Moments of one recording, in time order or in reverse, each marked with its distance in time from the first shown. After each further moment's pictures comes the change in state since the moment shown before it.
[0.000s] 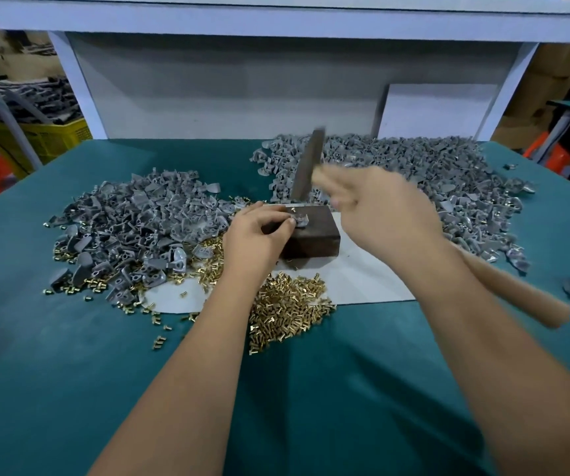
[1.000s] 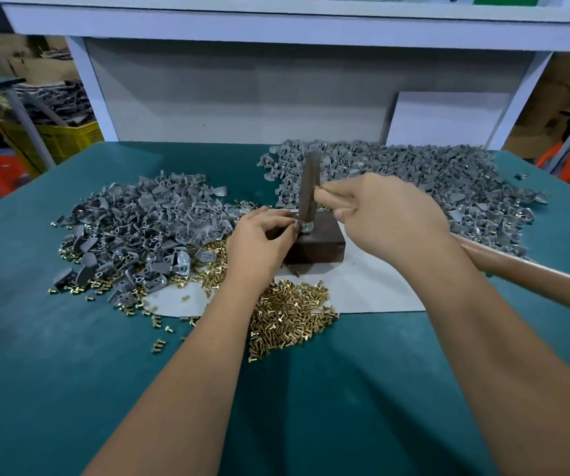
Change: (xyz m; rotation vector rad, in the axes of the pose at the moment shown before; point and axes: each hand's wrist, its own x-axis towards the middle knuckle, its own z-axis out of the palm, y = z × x) left_hand -0.001 0.002 -0.001 0.035 0.008 0.024; right_hand 0.008 0.001 -0.005 -0.093 -0.113 -0.029
